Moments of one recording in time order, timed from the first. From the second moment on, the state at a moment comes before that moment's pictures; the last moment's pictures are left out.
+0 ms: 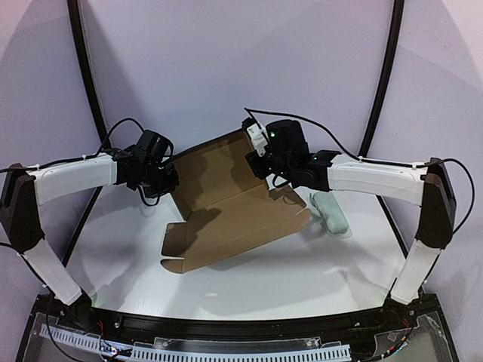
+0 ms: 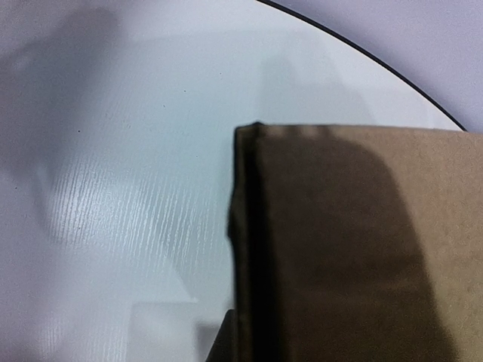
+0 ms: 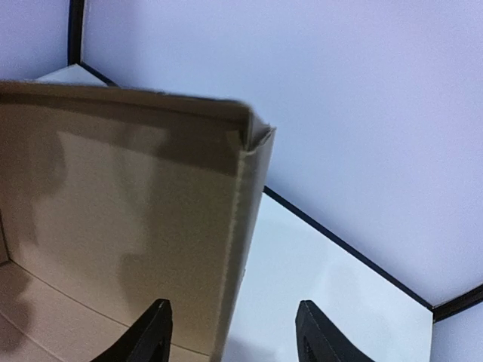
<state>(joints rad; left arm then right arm) -0.54 1.62 1.26 -0.49 -0.15 -0.76 0.84 1.75 1.41 -0.02 0.43 -0.22</state>
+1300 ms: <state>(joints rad) -0.55 1.61 1.26 -0.53 -0.23 -0.80 0.83 1.72 1.39 -0.11 0.44 -0.14</state>
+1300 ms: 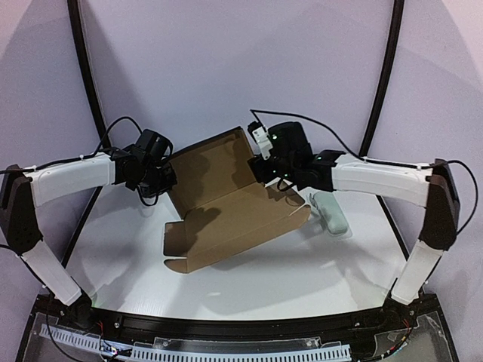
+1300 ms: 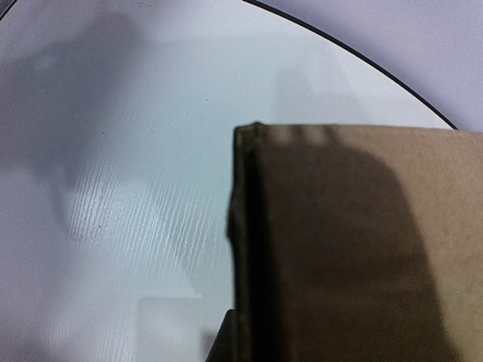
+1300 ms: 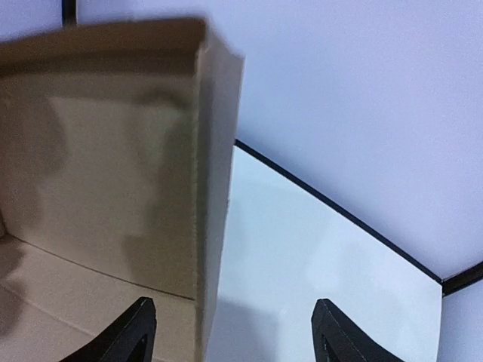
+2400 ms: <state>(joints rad) -0.69 1.81 0.94 0.47 -0.63 -0.18 0.64 1.71 1.38 -0.10 -0.02 0.08</state>
